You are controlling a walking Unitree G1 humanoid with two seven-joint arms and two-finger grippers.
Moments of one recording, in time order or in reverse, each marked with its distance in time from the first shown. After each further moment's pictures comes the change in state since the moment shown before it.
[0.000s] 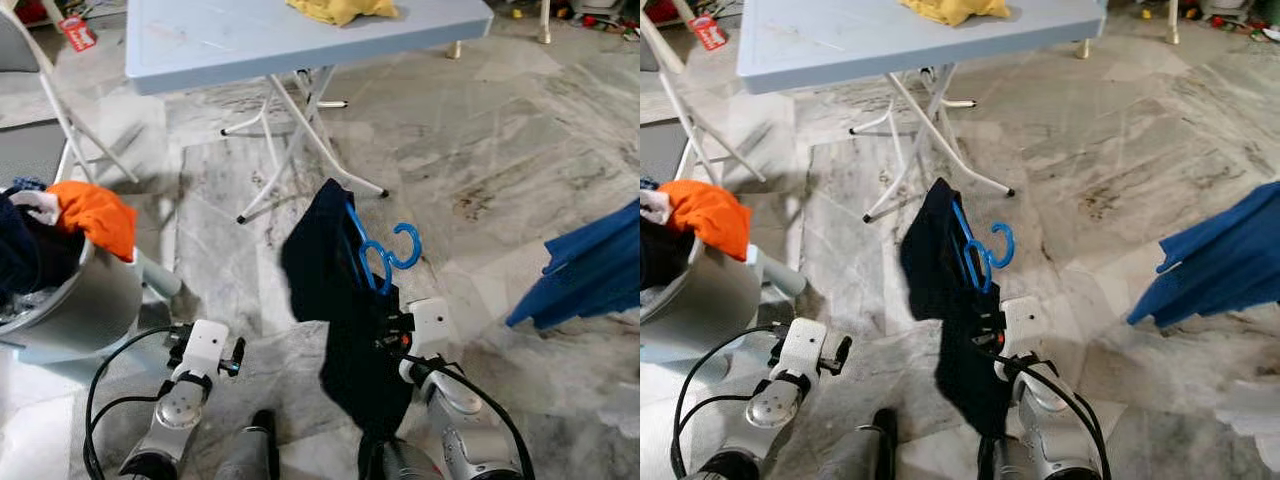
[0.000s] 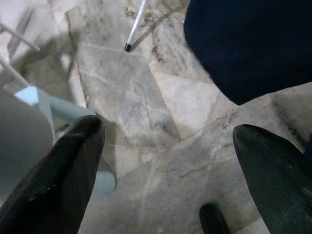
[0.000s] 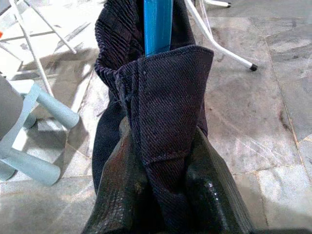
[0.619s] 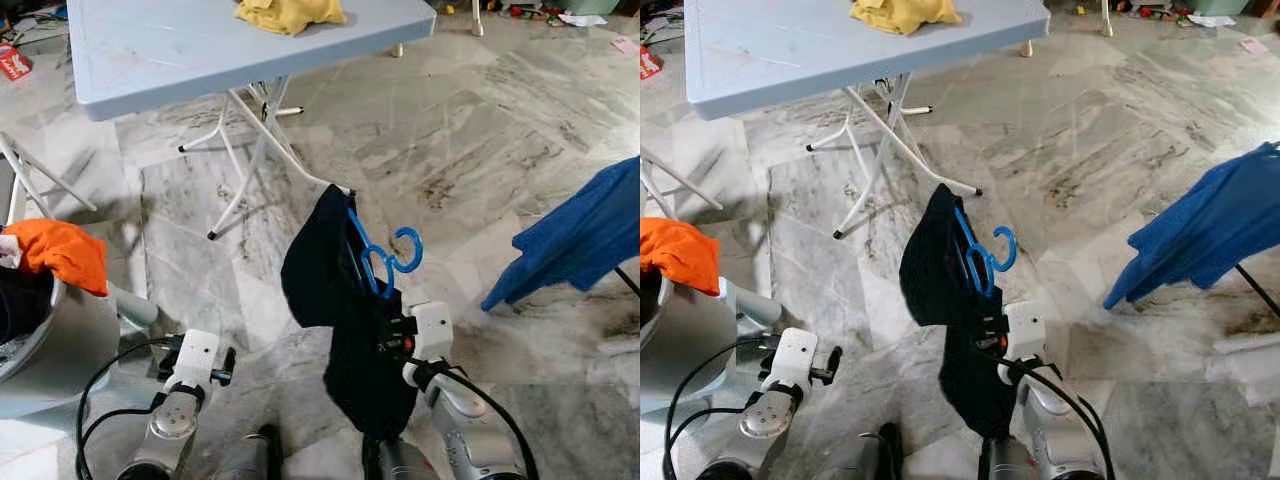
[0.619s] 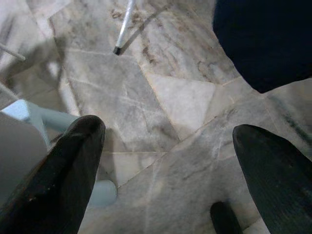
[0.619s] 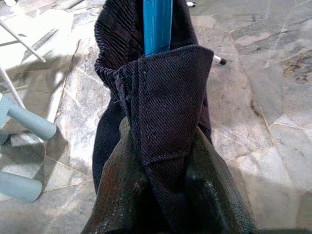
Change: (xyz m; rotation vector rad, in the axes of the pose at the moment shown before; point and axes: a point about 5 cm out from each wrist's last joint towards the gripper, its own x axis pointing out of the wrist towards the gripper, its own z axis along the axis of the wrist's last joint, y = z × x) left arm -0.006 0.004 -0.013 -0.035 0.045 0.036; right arm -0.005 -0.007 -0.003 -0.011 0.020 -0.012
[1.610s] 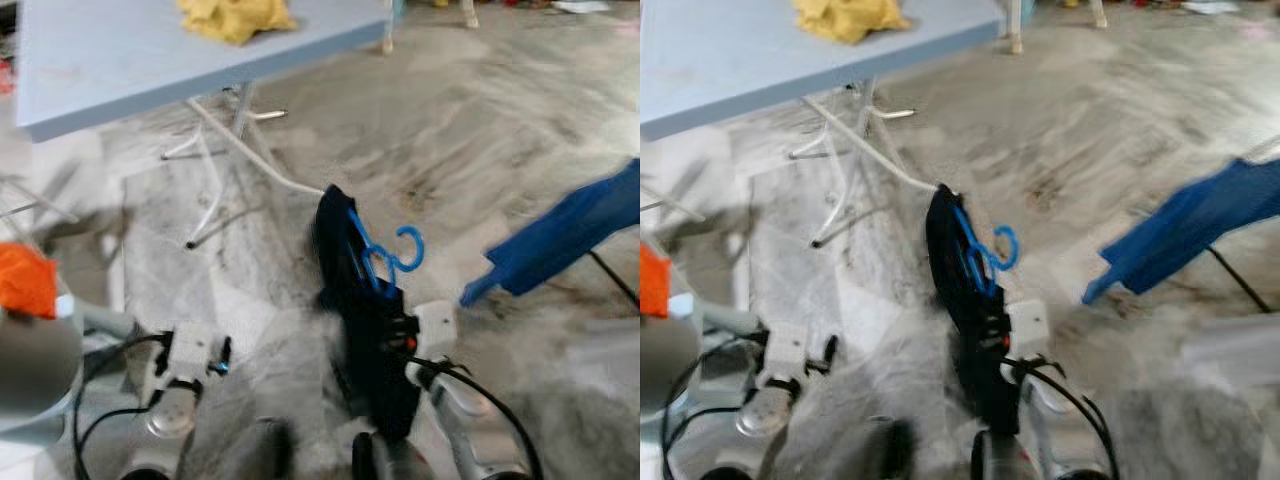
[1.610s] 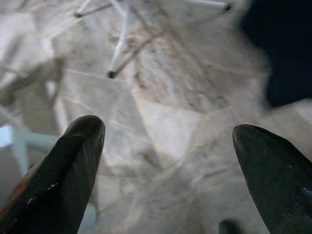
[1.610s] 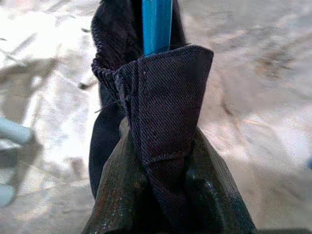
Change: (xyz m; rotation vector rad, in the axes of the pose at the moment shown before) left arm -0.003 -0.001 0.008 -0.050 -0.048 0.051; right arm -0.006 -0.011 -0.003 -0.009 0.015 -0.024
